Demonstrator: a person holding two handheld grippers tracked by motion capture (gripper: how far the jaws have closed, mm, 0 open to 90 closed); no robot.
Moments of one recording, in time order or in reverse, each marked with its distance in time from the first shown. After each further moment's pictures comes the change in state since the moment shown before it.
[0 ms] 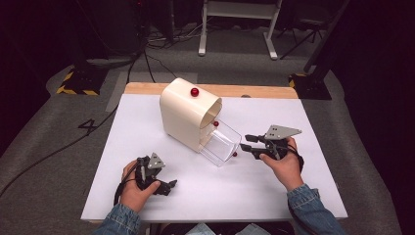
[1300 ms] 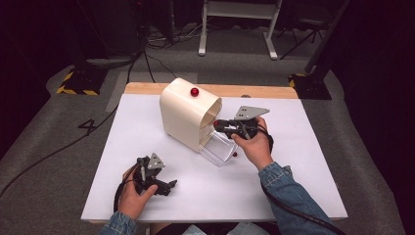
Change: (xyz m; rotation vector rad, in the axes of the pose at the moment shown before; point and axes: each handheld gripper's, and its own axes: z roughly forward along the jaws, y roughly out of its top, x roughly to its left) left arm -0.001 -0.001 0.000 -0.008 0.004 -0.001; right arm 0.004 0.063 0.073 -0.033 0.054 -0.053
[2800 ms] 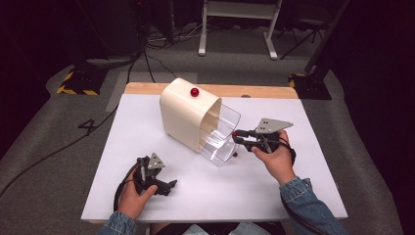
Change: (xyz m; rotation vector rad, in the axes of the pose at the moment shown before) left arm 0.000 0.000 0.000 0.001 -0.002 -0.001; right arm 0.008 -0.031 -0.059 0.026 -0.039 -0.001
